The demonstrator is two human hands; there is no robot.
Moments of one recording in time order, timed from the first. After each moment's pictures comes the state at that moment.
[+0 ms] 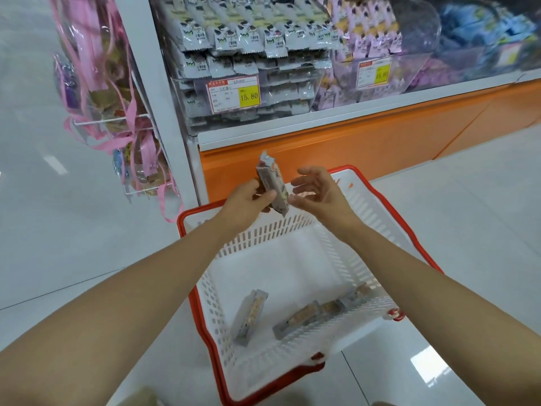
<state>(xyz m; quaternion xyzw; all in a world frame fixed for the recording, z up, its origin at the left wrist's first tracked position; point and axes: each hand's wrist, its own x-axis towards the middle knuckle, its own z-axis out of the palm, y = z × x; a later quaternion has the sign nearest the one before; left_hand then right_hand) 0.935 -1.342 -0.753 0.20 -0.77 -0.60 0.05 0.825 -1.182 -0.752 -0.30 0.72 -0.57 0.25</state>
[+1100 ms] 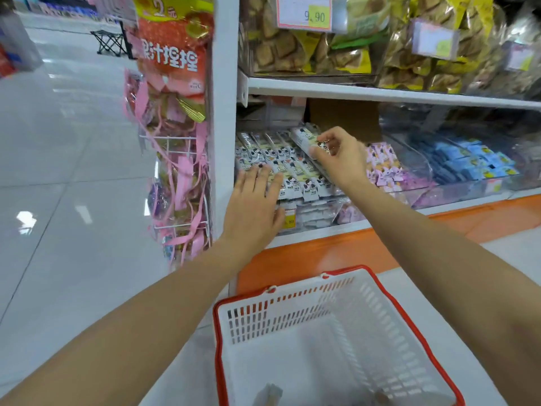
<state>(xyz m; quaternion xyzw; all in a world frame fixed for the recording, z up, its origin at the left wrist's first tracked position) 0.923 -1.420 -0.595 0.17 -0.95 0.04 0.25 0.745 -1.324 -0.523 -0.36 0.82 -0.43 -0.13</state>
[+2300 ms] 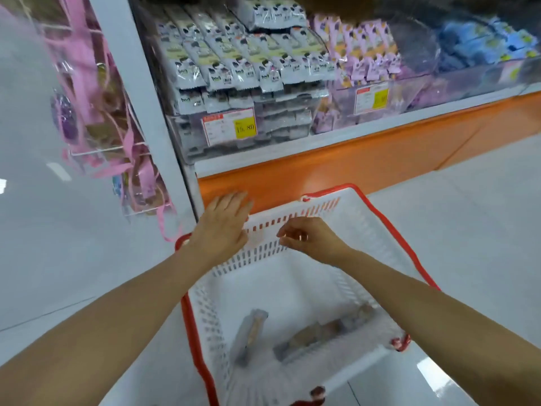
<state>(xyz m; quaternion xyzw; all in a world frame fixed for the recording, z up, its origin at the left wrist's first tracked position) 0.946 -1.383 -0.765 0.06 -1.00 0.03 0.03 0.809 -1.187 -0.776 -0.46 0.81 -0.30 0.21</state>
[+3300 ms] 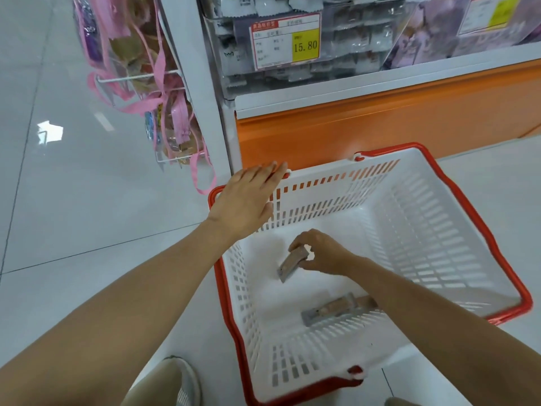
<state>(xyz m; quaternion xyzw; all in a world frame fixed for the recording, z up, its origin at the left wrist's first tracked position) 0.973 -1.392 -0.813 0.09 -1.00 -0.02 0.00 0.854 -1.196 -0.912 -0.53 0.77 -0.15 0.32</state>
